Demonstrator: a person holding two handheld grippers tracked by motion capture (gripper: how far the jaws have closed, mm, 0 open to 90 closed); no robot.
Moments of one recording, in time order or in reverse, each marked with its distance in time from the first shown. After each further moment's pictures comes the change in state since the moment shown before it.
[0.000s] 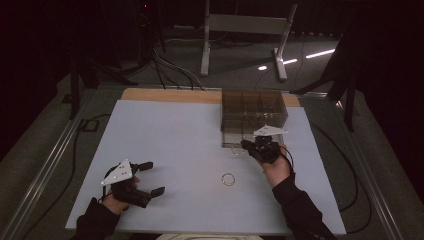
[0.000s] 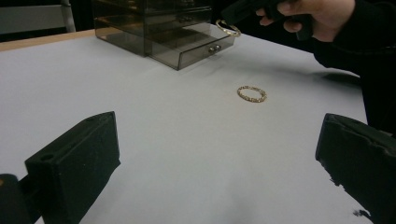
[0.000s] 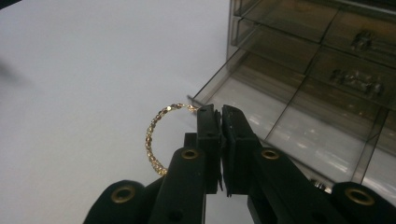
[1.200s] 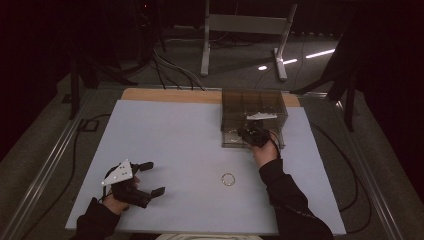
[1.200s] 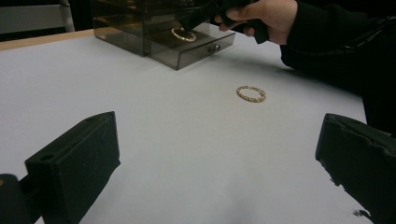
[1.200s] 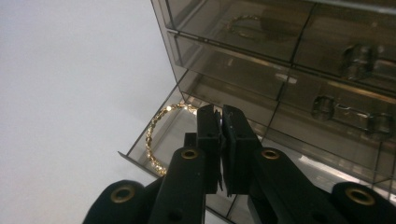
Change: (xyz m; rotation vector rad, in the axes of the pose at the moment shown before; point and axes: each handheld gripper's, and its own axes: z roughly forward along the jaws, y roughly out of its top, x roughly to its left) left arm 0.000 0.000 0.001 0.003 -0.005 0.002; right arm -0.031 0.020 0.063 0.045 -0.072 0.122
